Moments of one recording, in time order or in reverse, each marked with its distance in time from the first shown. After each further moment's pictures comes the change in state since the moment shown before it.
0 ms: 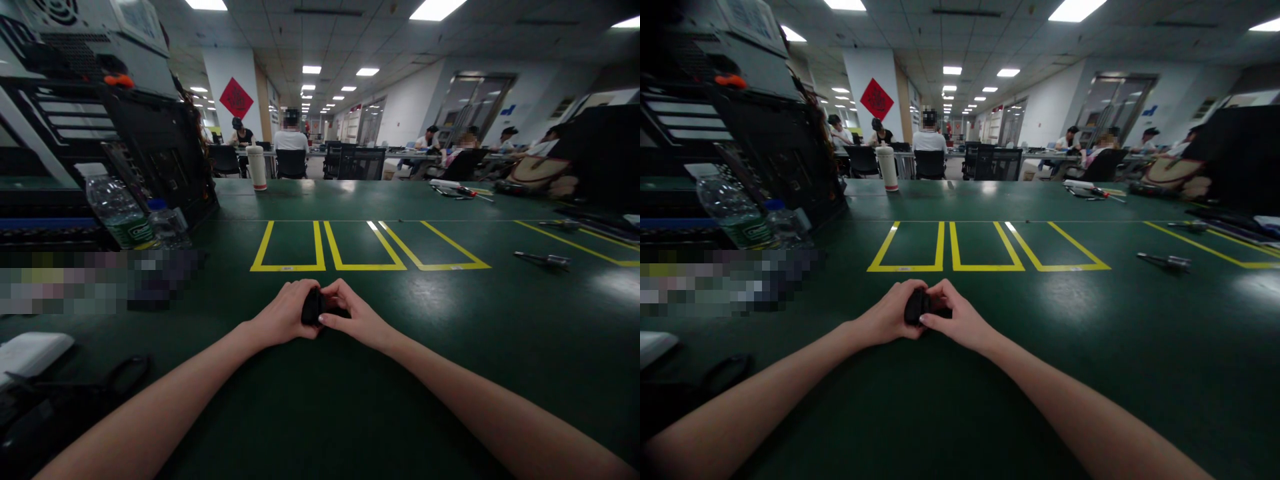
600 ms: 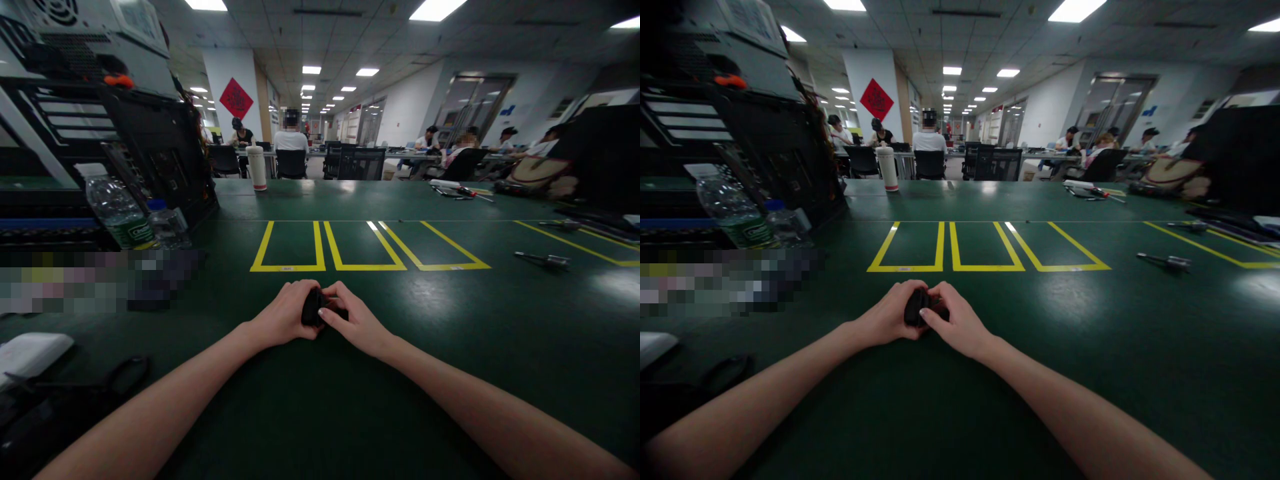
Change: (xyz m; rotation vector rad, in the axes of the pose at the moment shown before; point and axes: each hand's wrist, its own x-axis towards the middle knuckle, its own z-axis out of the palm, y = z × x) left_hand 0.000 0.000 -0.001 -0.008 -0.004 0.000; right_hand -0.003 -0.003 0.007 -0.275 0.092 -0.050
